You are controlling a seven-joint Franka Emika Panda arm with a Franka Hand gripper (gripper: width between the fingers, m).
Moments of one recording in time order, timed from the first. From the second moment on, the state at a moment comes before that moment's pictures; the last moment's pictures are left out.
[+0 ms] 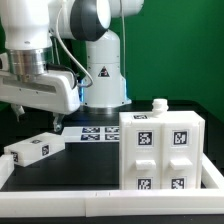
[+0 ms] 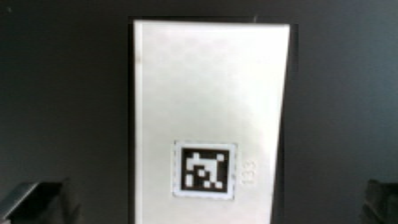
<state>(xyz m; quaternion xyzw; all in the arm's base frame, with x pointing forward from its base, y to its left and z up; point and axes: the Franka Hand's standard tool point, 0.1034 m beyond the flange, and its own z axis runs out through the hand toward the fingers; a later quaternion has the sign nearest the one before) 0.415 -0.162 0.057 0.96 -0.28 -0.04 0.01</state>
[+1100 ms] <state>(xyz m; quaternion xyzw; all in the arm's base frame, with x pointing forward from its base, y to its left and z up) 0.409 -0.154 0.007 0.97 -0.22 -0.05 0.04</state>
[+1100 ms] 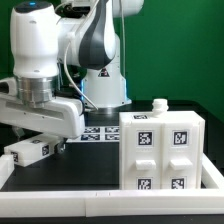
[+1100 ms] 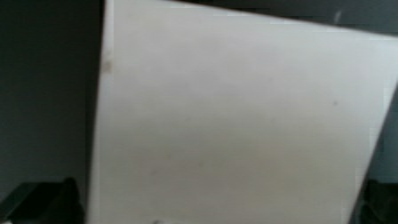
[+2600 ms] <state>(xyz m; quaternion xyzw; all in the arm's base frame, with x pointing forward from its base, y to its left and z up) 0.482 -0.042 0.125 0.97 -0.22 -0.08 -0.01</state>
